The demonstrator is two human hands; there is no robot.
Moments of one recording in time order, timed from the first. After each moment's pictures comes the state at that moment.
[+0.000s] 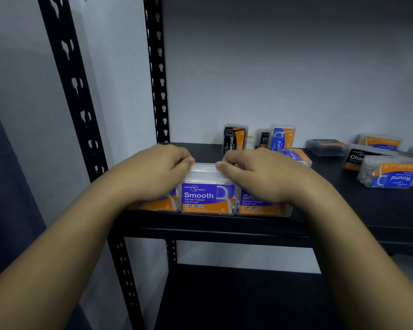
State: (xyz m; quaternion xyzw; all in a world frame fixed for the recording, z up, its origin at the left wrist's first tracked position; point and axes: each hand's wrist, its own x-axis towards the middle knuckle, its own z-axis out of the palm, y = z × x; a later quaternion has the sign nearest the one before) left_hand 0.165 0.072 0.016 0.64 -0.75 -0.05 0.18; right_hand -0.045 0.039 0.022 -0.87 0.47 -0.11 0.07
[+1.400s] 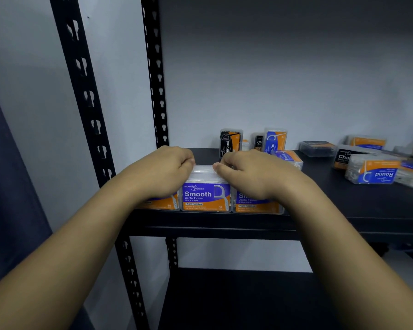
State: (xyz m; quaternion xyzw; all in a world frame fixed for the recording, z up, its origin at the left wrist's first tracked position) left_hand 0.166 0.058 0.009 0.61 -0.76 -0.03 0.21; right_hand -0.040 0.043 0.020 -0.86 0.49 -0.12 0.05
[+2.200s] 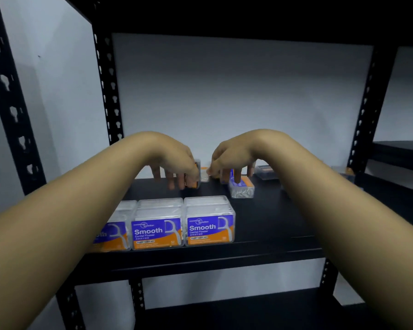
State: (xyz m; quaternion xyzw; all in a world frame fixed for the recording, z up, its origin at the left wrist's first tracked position) left_hand 0.071 0.003 0.105 0.63 -0.76 -0.16 -0.04; right_hand -0.090 -0.014 0.107 -0.80 0.59 0.04 0.14
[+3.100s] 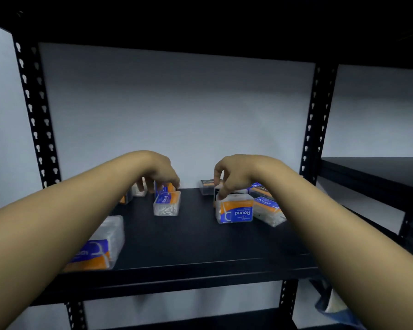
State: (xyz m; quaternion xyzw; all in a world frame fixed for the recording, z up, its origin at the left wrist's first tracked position) left_hand -0.094 -0.069 0.094 0.71 -0.69 -0.12 0.01; right_hand -0.306 -0.064 0.091 -0.81 0.59 -0.02 0.03
